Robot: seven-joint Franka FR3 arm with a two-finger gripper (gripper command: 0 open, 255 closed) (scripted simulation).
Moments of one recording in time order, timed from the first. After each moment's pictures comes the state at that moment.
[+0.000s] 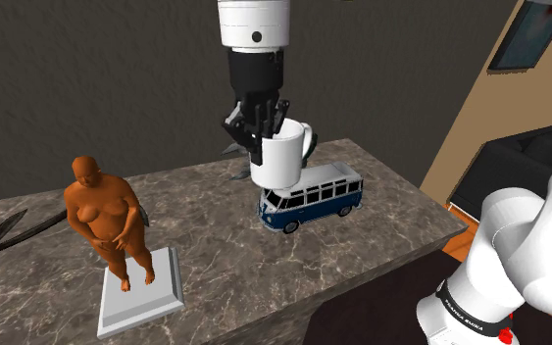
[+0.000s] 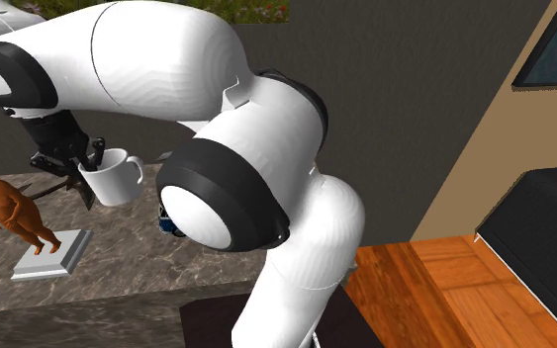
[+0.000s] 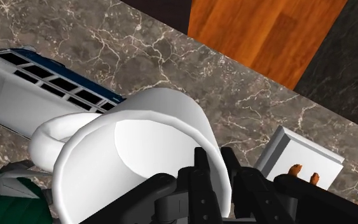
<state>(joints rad) 0.44 -0.12 0.20 -1.74 0.04 1.57 0.50</state>
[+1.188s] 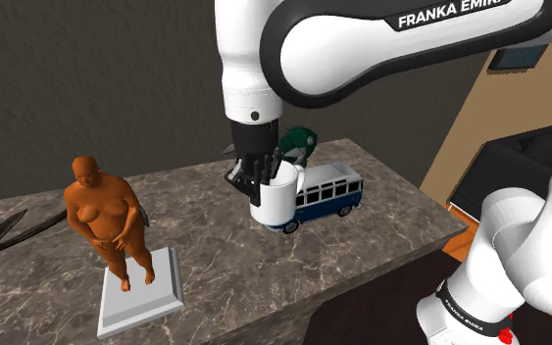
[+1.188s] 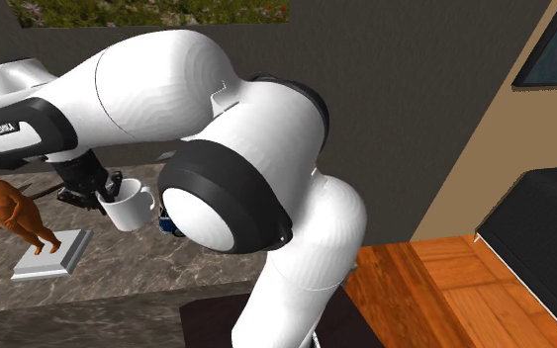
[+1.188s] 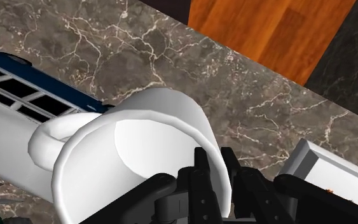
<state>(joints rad) 0.45 -0.12 0.20 -2.00 0.04 1.81 0.50</state>
